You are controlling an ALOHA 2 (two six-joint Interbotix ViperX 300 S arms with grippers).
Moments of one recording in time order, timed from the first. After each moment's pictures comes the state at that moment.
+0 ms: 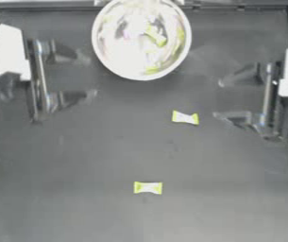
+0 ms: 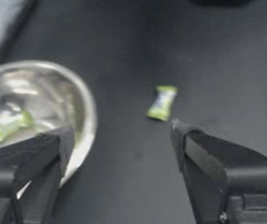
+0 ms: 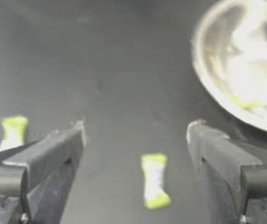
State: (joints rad) left arm 0.25 -0.57 0.81 -0.01 0.12 0.15; right arm -0.20 -0.66 0.90 -0.31 0.33 0.35
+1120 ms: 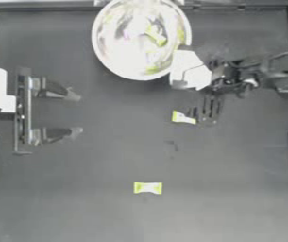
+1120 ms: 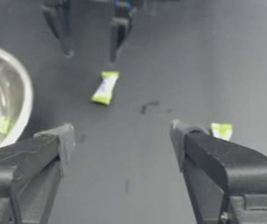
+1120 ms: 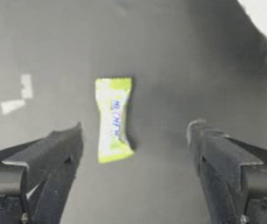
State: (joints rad) left arm 0.16 -0.68 0.98 -0.11 0.03 0.14; right arm -0.33 -0.04 0.61 0.02 0.59 -0.12
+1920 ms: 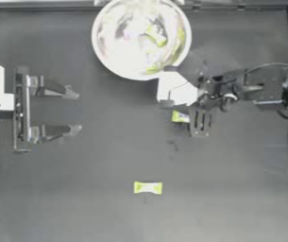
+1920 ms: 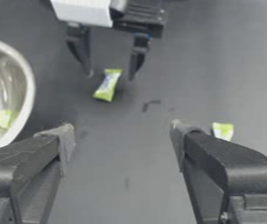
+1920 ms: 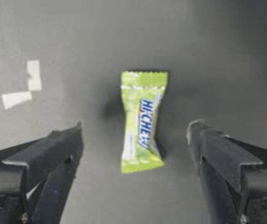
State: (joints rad) left arm 0.16 -0.68 0.99 -0.13 0.02 0.14; right arm -0.28 0.09 0.60 0.02 0.58 -0.12
